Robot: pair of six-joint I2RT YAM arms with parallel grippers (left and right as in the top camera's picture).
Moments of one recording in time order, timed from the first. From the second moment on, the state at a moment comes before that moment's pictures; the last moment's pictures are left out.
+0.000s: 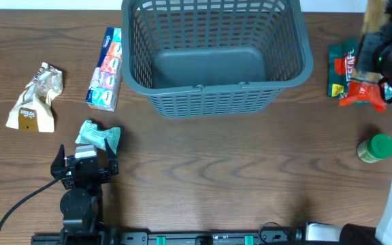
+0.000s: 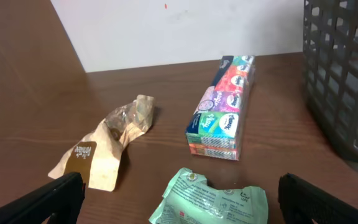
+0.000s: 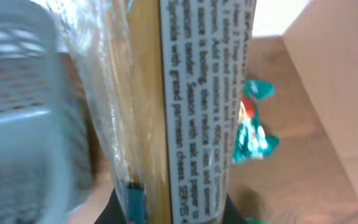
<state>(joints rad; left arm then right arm) -0.01 0.01 0.08 -0.24 -0.22 0.15 -0.10 1.50 1.94 -1.14 0.14 -0.02</state>
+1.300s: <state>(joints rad) -0.01 0.01 0.08 -0.24 -0.22 0.15 0.37 1.95 2.21 -1.10 -0.15 -0.98</state>
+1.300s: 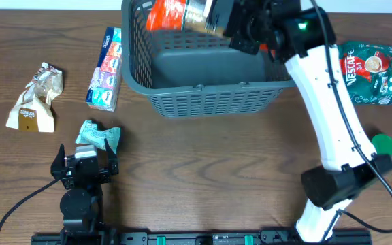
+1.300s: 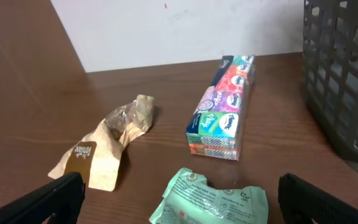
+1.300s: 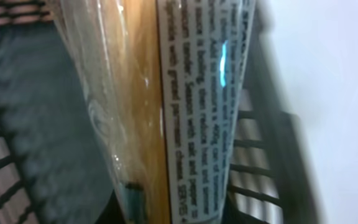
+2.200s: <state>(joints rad) -0.01 0.01 0.08 -0.24 -0.22 0.15 0.31 2.09 2.21 -1.29 -0.19 -1.08</state>
